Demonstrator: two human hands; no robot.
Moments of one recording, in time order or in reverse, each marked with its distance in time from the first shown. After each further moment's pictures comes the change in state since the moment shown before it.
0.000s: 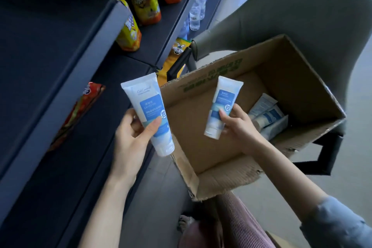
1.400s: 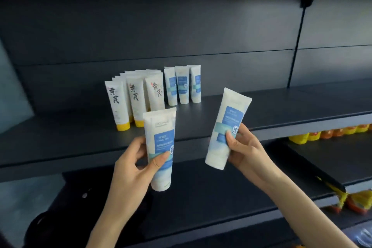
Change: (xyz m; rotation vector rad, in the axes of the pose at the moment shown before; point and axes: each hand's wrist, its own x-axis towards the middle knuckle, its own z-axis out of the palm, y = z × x) left_hand -0.484 0.225 -0.306 0.154 0.887 0.786; right_hand -0.465 -0.142 0.404 -0.168 -1.412 -0.476
